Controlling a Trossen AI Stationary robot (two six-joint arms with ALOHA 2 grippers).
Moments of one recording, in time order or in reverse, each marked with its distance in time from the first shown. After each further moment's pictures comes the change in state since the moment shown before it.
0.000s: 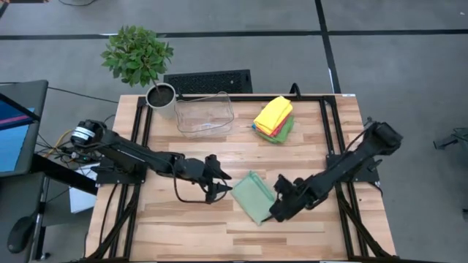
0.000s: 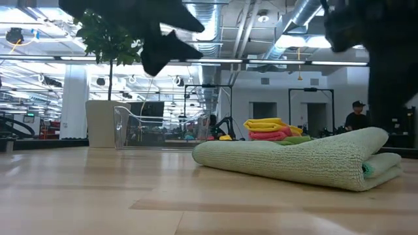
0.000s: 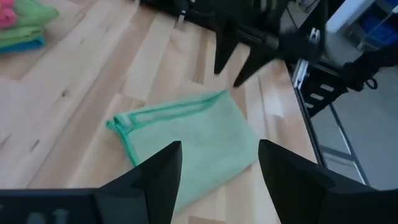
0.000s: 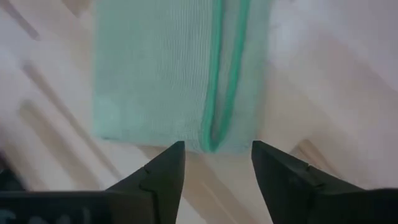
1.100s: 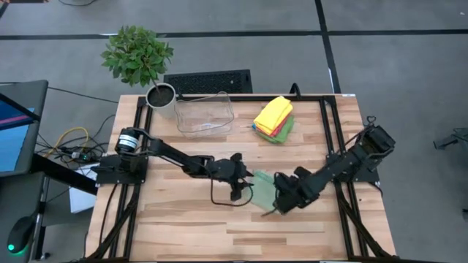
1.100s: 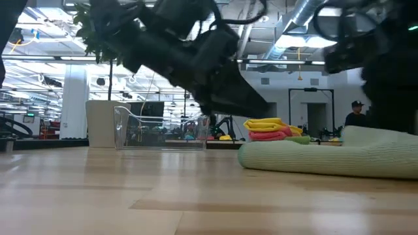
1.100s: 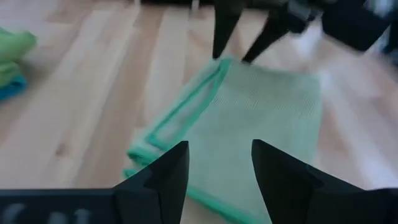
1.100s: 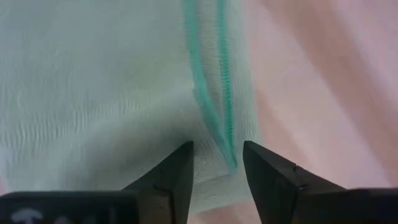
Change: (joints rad) left arm 0.123 0.483 0.199 0.263 0.050 0.321; right arm -0.035 0.116 0.005 -0.195 0.109 -0.192
